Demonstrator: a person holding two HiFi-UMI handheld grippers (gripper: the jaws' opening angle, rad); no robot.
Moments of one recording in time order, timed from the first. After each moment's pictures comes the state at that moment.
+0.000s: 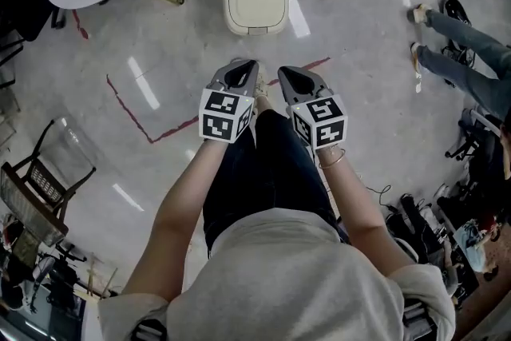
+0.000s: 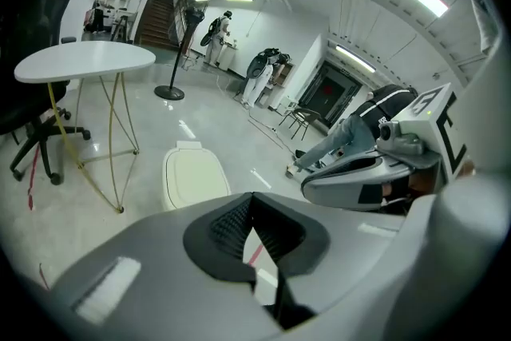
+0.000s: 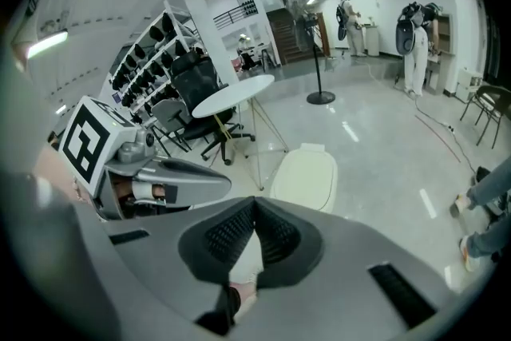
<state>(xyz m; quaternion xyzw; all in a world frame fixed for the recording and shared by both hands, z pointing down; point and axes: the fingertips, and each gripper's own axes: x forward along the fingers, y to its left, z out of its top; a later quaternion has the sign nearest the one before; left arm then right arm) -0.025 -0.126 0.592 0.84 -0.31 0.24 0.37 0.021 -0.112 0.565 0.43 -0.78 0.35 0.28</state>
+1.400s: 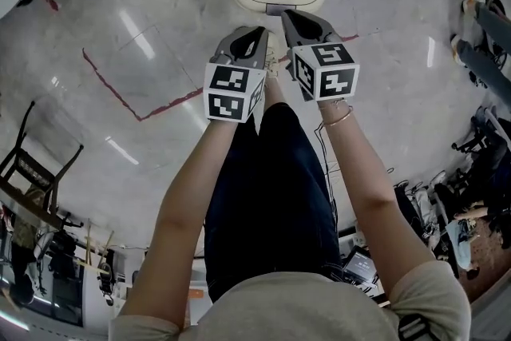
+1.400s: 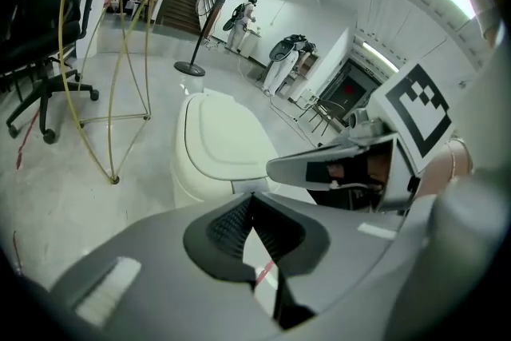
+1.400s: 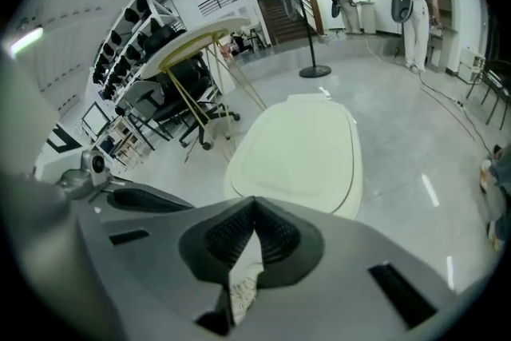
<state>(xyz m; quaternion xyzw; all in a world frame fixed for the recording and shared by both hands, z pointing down) -0.024 -0.158 0.795 0.80 -0.35 0.26 0.41 0.015 -0.196 0.792 0.43 -0.75 0.39 0.31</state>
